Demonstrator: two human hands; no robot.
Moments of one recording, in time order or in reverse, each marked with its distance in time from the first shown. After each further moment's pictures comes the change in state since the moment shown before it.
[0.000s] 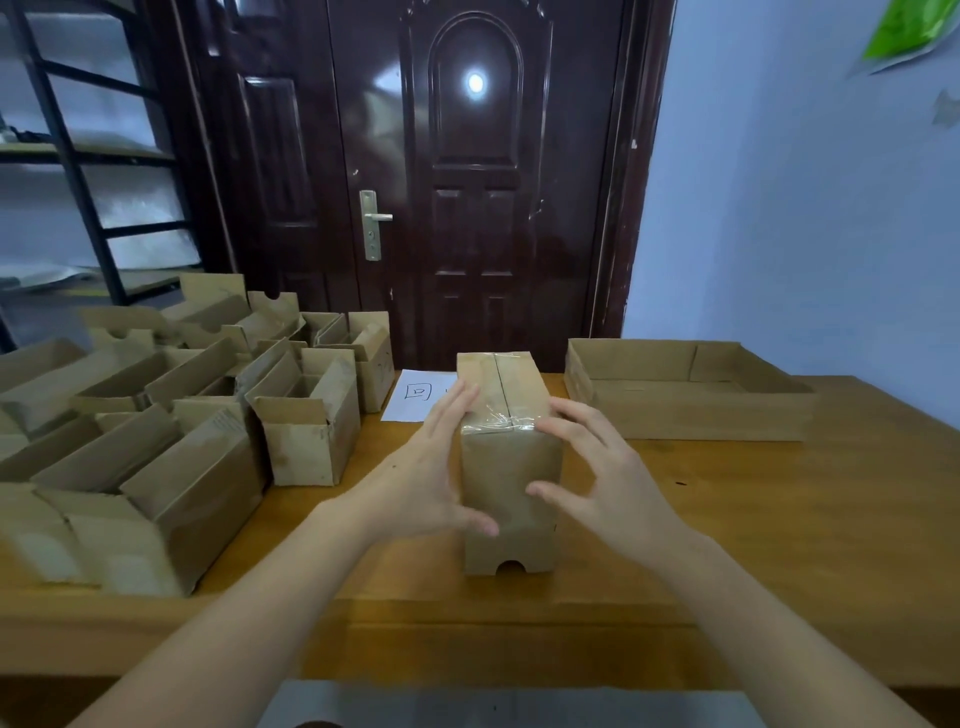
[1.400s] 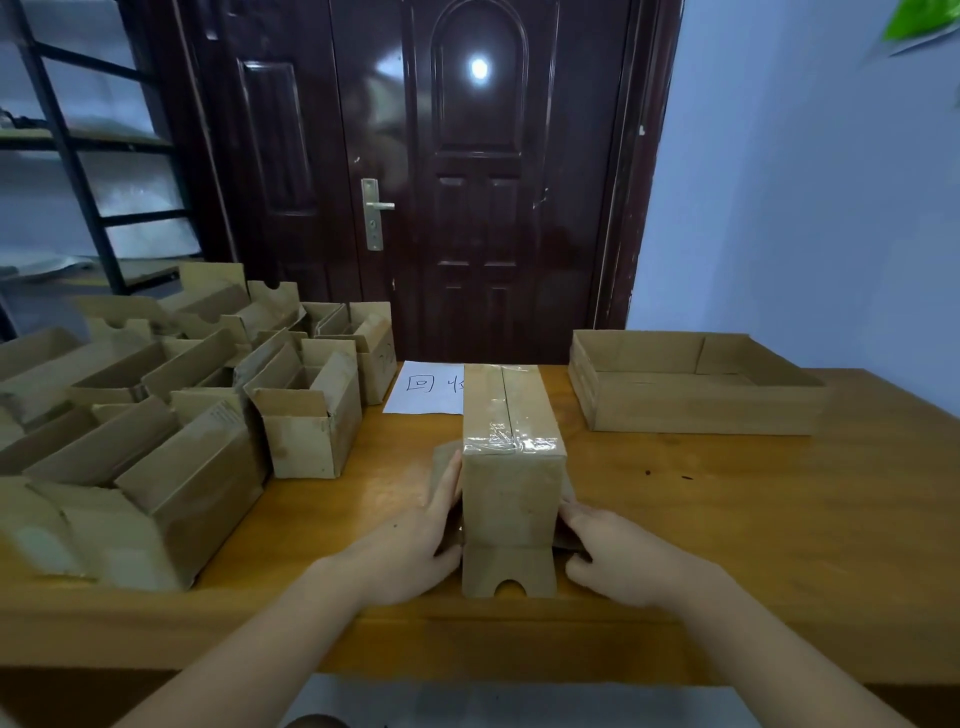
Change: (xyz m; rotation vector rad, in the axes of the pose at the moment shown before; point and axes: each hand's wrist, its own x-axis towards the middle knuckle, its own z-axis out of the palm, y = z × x) left_hand -0.040 -0.038 0.048 0.008 -0.206 -0.125; right_hand -0.033 0.030 0.026 -0.123 -0.738 0.345
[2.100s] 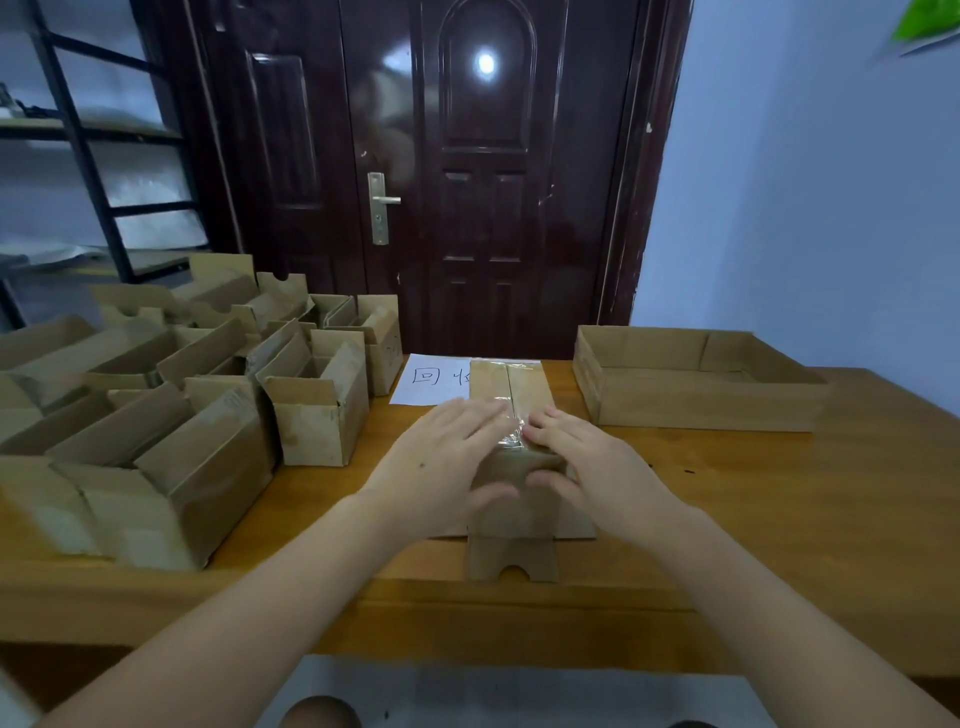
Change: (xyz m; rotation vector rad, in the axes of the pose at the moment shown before) left_hand 0.012 0.046 -0.040 0.574 0.481 0.371; right_hand 0.015 -0.034 -0.037 -0.163 0.578 -0.329
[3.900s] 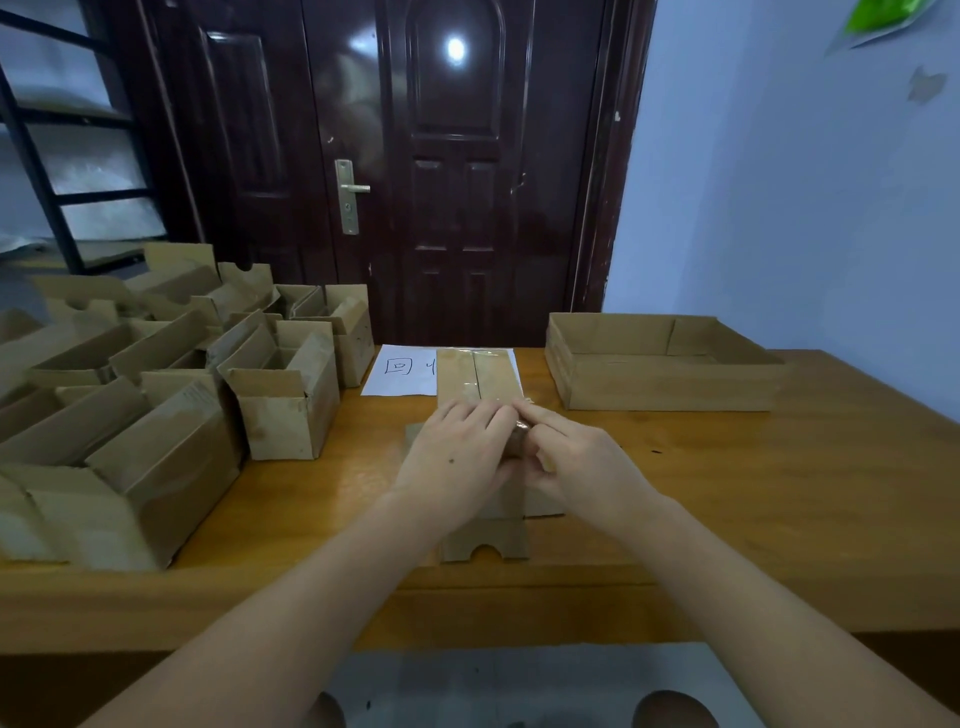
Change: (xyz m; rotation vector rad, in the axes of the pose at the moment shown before) left_hand 0.026 0.042 0.026 0.001 0.102 -0.077; right_hand -0.016 0.000 -0.001 -0.005 0.168 -0.151
